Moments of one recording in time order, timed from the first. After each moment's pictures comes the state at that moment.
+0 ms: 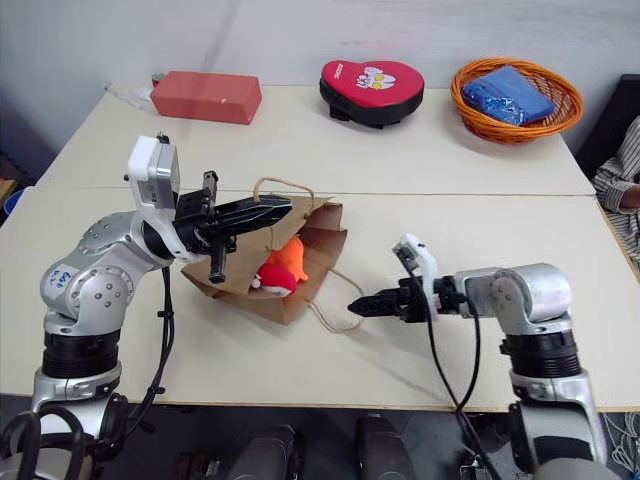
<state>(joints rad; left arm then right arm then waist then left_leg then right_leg) -0.61 0.52 0.10 -0.22 -0.78 0.58 -0.95 -0.59 -0.52 -0.02 -0.08 0.67 1.52 0.85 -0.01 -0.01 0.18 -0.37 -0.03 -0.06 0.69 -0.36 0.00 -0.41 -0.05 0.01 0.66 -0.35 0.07</state>
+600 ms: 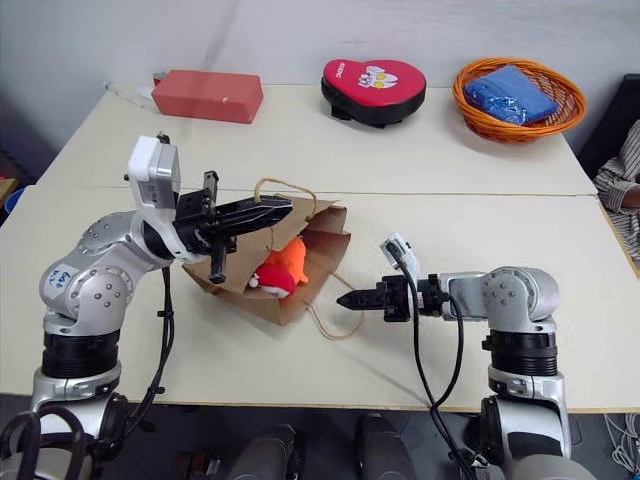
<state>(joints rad) -0.61 0.52 0.10 -0.22 -0.78 0.59 -0.95 -0.61 -0.40 -0.21 -0.03 0.95 1.61 0.62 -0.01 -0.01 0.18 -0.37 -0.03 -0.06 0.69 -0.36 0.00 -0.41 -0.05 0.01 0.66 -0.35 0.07</state>
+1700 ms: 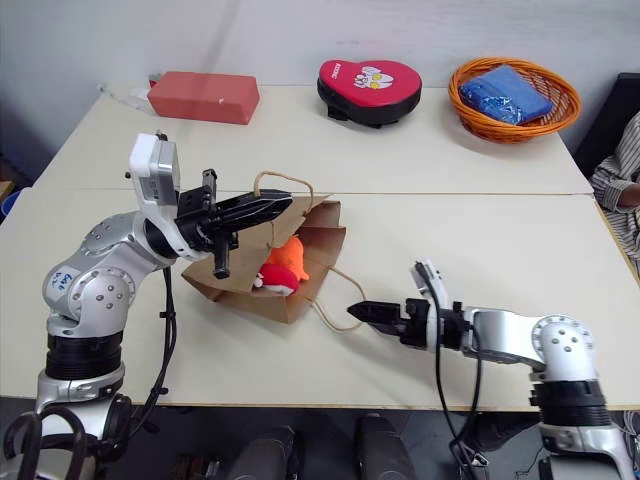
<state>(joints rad) -0.61 0.51 0.11 -0.23 -0.78 0.59 -0.89 -0.33 -0.60 -0.03 -0.03 1.96 1.24 -0.27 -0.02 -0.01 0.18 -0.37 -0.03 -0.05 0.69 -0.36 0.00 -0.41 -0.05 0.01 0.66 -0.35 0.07</state>
